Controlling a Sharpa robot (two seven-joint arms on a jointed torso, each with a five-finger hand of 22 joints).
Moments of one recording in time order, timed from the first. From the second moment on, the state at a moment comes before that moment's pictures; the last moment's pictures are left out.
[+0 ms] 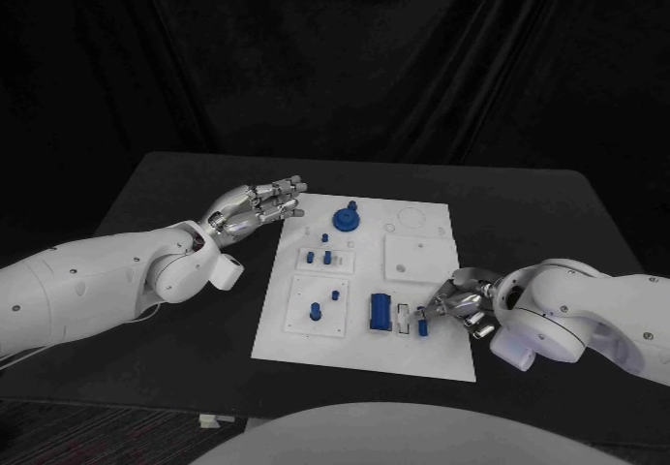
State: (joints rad) left arm 1.15 -0.89 -0.22 1.35 -0.28 0.05 0.61; left_hand 1.50 0.23 -0.12 0.13 0.54 0.47 0.11 0.06 0.05 0.07 0.07 0.15 0.03 0.10 0.18 0.06 0.02 0.17 0.24 0.29 0.09 0.41; right arm 1.19 -0.98 -0.25 1.83 -0.67 -0.25 -0.59; right_hand 1.22 -0.05 0.28 0.02 0.46 1.04 0.07 0.23 0.42 1.46 -0.01 1.57 1.31 1.46 -0.09 1.52 1.31 0.05 1.47 0.02 1.39 1.31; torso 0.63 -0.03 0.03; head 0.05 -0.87
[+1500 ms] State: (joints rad) left arm 1.15 -0.88 -0.22 1.35 -0.28 0.06 0.60; left_hand 1.50 0.23 -0.12 0.12 0.55 0.47 0.11 0.06 0.05 0.07 0.08 0.16 0.03 0.10 0.18 0.06 0.02 0.17 0.24 0.29 0.09 0.41; right arm 1.18 -0.90 -0.25 1.77 -0.53 -0.30 -0.62; right_hand 1.12 -0.04 0.24 0.03 0.27 1.04 0.07 0.20 0.38 1.46 -0.01 1.57 1.31 1.47 -0.08 1.52 1.31 0.05 1.45 0.04 1.28 1.31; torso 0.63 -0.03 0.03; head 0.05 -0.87
